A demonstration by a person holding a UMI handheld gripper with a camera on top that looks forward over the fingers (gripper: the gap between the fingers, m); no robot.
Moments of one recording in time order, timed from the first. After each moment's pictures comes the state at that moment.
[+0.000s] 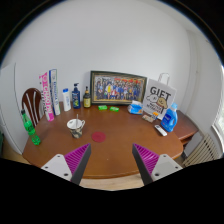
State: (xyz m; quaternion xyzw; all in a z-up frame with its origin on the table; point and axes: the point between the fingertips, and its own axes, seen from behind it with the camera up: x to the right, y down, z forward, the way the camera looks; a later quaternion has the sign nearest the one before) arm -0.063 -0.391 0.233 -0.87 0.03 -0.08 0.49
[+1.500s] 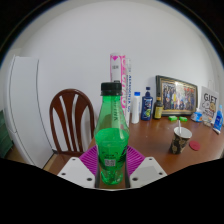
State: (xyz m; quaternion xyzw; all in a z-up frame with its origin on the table) arm -0.528 -0.200 0.097 -0.80 -0.04 0.03 0.59
